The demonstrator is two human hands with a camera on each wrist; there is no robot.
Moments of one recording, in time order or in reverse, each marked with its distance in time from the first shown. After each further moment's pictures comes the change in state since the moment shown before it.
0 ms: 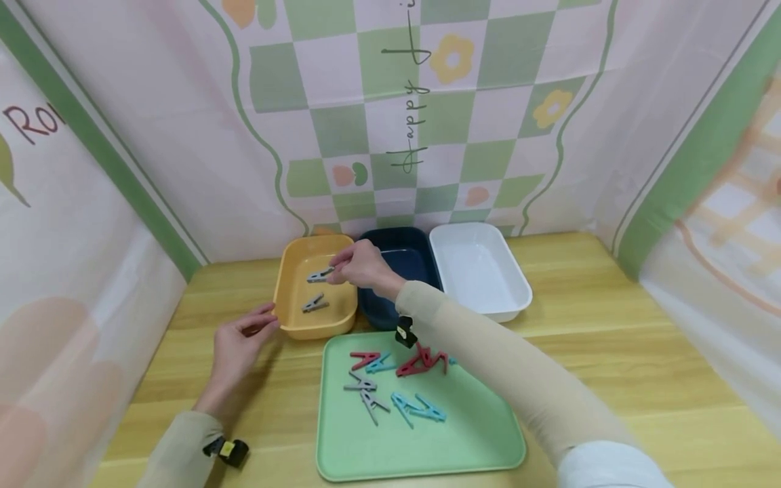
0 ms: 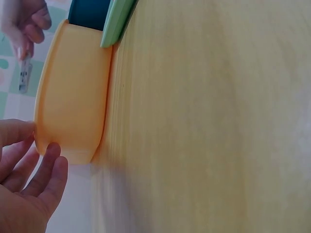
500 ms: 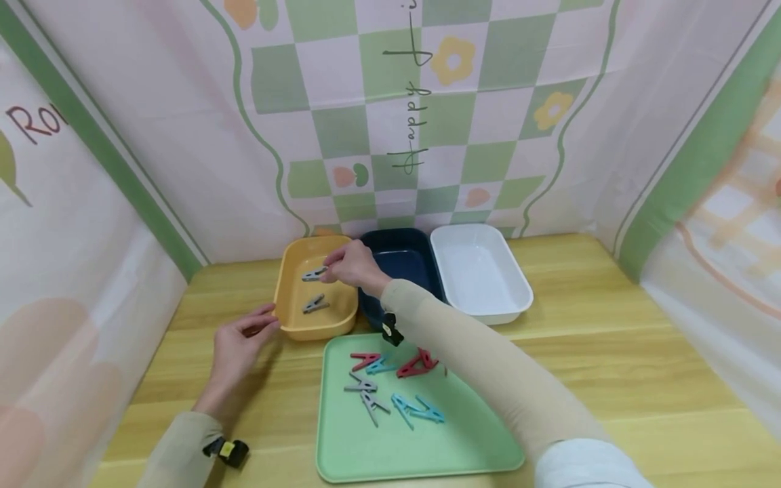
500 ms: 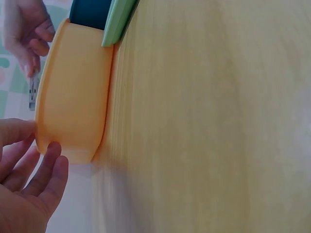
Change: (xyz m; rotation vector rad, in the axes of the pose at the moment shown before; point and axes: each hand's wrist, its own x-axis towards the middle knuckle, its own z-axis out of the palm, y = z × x) left_hand 0.000 -0.001 0.000 0.009 0.014 0.019; right_hand 0.018 -0.003 0.020 -0.052 0.078 0.049
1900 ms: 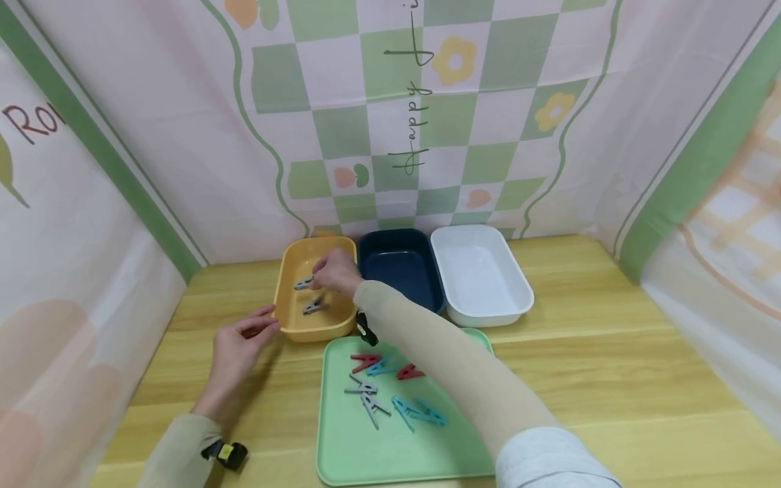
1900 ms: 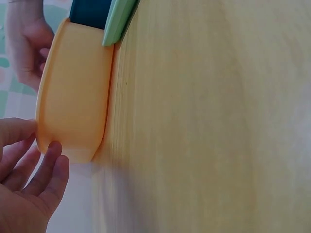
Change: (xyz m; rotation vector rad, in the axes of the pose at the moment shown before) left_hand 0.000 -0.001 0.000 -0.010 -0.002 0.022; right_hand 0.025 0.003 0.041 -0.126 0.007 0.063
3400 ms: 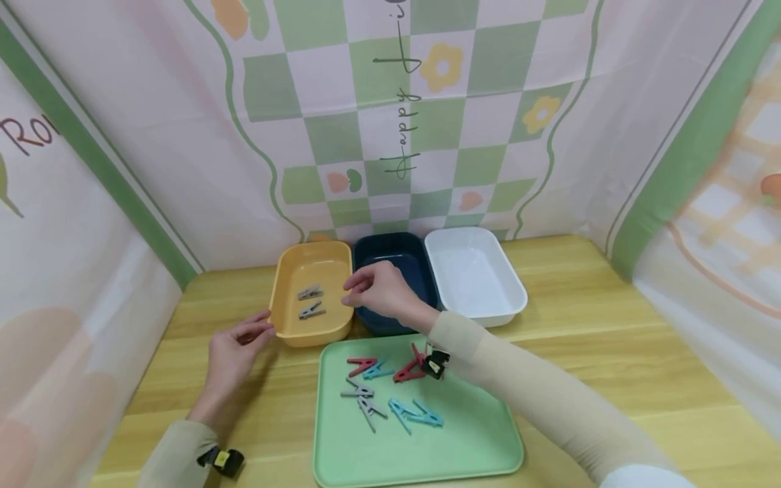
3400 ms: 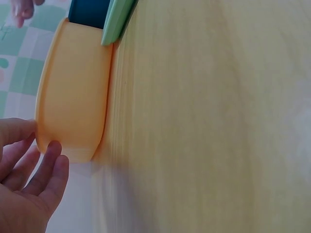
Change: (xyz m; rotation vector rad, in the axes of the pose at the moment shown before) left_hand -0.003 0.003 -0.001 0.019 0.003 0.012; right_hand -0.094 0.036 -0.081 0.148 -0.059 -0.175
